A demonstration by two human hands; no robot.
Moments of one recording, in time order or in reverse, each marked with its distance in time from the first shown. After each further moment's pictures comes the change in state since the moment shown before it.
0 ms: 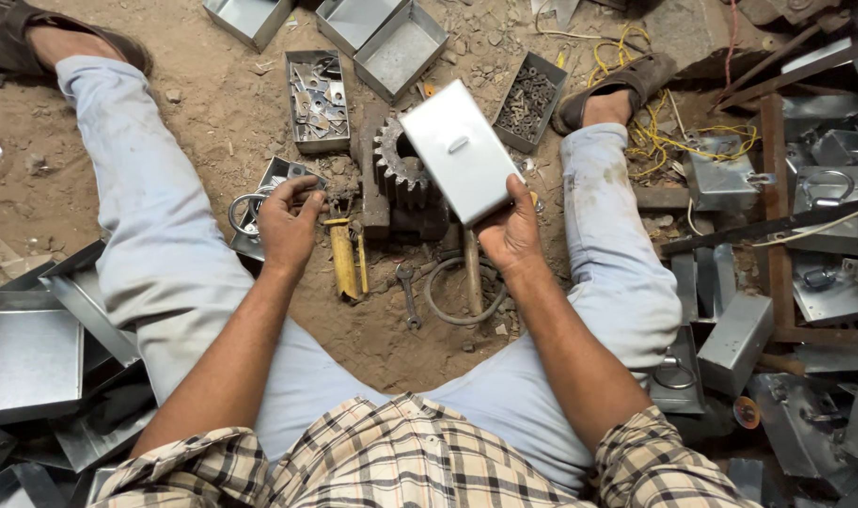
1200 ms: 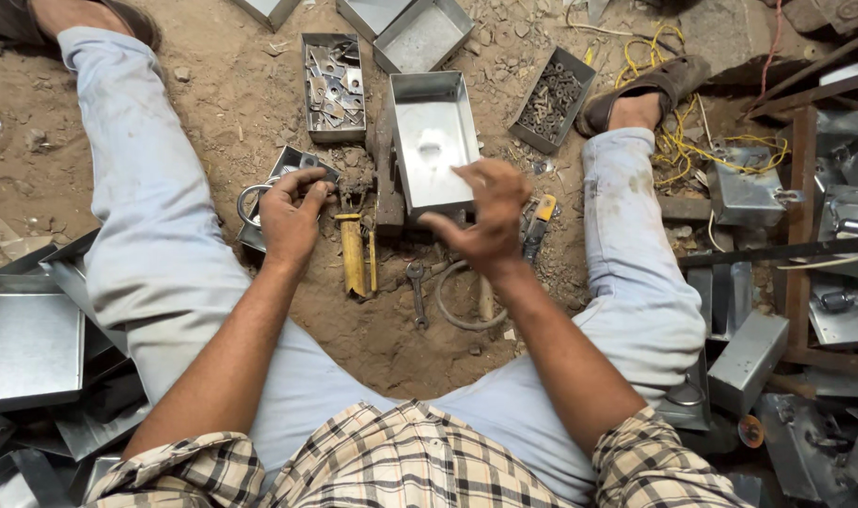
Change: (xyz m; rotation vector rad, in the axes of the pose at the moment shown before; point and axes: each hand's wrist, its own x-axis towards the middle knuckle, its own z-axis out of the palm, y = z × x) left_hand 0.009 -0.001 -0.009 -0.138 0.003 -0.043; right_hand -0.011 0.029 0.051 -1.742 -0.401 -1.298
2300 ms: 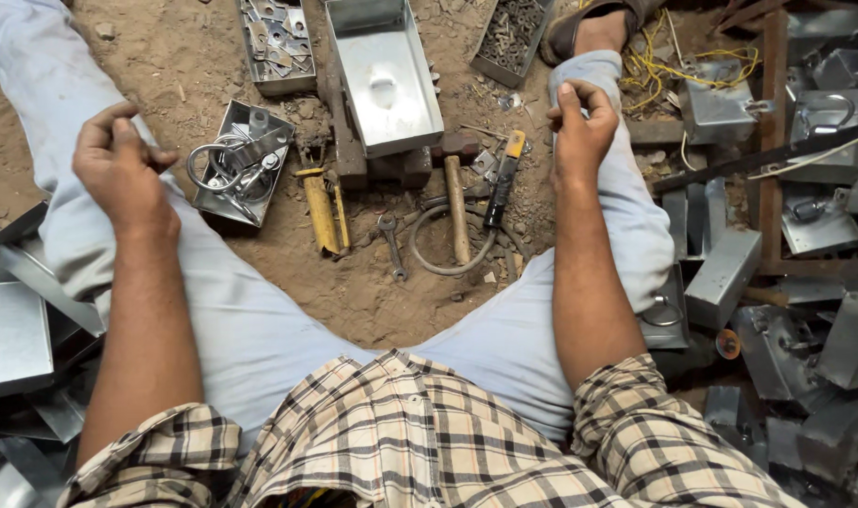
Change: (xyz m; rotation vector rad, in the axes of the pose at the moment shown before) left_hand 0.019 0.016 -0.107 -0.086 0.254 0.118; right_hand -0.048 0.148 -0.067 0.629 0.425 0.878
